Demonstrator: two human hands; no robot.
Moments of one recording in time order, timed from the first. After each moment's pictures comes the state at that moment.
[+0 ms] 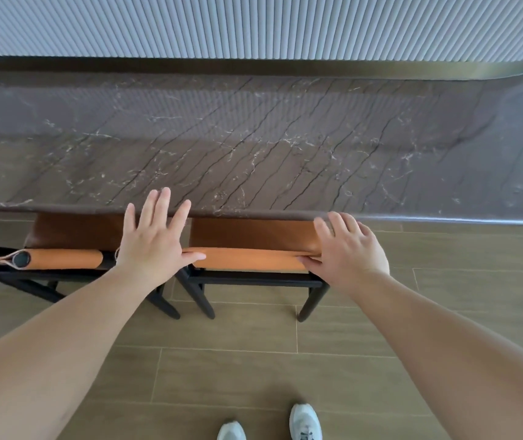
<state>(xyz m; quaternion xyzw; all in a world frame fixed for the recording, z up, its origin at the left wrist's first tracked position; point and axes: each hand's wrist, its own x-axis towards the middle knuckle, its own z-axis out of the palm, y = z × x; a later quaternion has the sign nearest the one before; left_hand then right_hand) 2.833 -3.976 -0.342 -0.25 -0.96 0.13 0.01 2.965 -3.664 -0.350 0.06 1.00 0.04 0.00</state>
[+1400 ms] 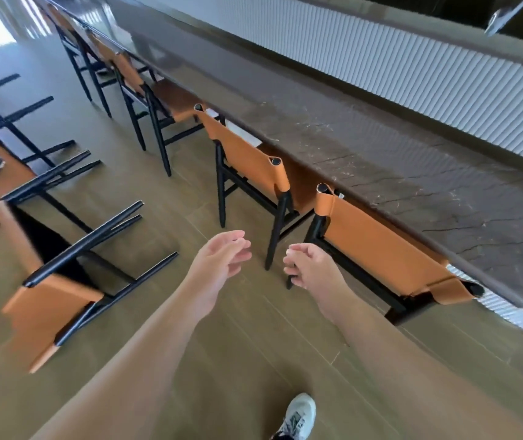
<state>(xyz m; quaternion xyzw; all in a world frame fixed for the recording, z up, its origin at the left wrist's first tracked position) 3.215 -4.106 -0.184 0.30 -0.64 -0.71 -0.01 3.141 -3.932 -0.208 0.04 0.76 -0.58 0.28</state>
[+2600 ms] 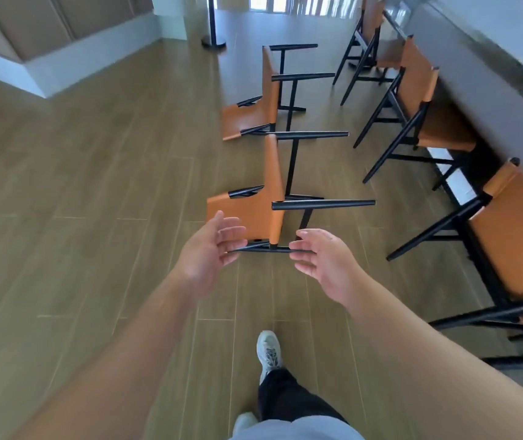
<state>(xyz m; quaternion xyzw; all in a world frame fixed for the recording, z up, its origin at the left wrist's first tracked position) 3.647 -4.452 -0.191 0.49 -0.39 -0.72 0.31 3.448 -4.365 -0.187 -0.16 0.66 -0.50 0.53</state>
